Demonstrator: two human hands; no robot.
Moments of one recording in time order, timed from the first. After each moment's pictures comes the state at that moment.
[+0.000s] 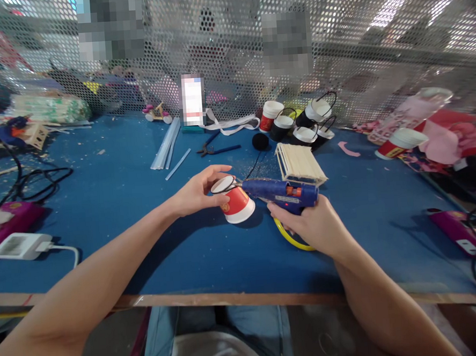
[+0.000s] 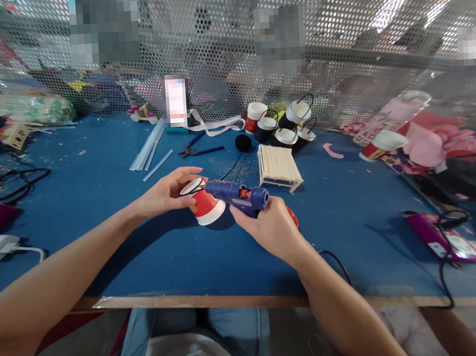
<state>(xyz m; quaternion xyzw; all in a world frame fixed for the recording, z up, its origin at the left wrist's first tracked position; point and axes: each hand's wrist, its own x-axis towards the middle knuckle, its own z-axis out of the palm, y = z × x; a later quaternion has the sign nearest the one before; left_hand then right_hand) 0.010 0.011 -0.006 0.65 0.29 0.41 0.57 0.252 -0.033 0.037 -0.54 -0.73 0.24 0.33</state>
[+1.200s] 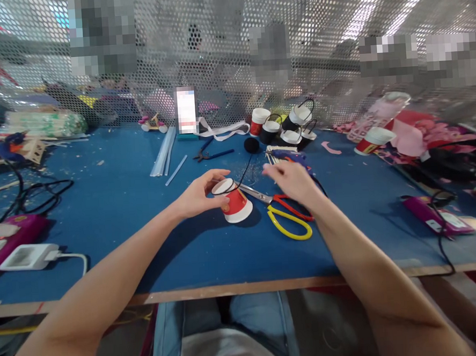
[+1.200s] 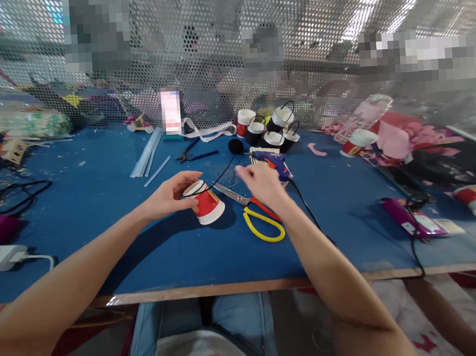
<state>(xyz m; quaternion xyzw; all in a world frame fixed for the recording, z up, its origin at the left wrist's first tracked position) 0.013 0.003 0.002 0.69 0.33 0.40 0.51 0.257 0.031 0.035 -0.60 -0.75 0.16 0.25</state>
